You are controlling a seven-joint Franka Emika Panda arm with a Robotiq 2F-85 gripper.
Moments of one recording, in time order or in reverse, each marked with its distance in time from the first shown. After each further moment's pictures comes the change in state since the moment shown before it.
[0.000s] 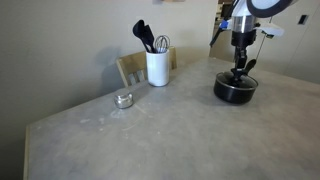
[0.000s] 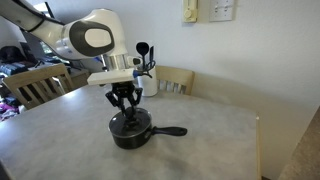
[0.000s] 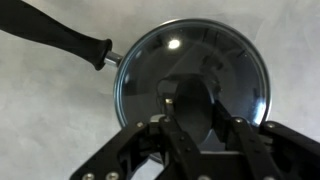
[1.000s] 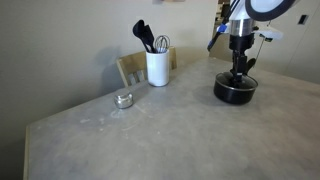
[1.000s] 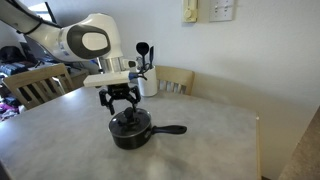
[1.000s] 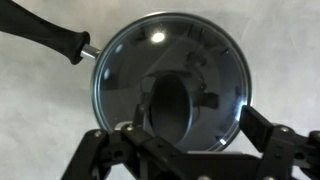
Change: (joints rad) arm 0.005 0.002 0.031 -0.020 -0.004 0.001 0.000
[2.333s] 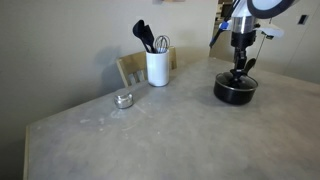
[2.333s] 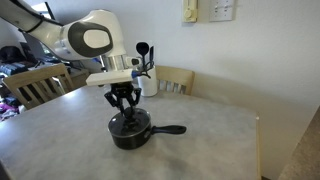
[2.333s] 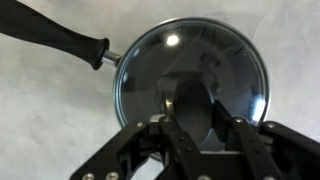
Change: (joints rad) arm -0.006 -0.007 -0.022 0.008 -0.002 0.011 0.010
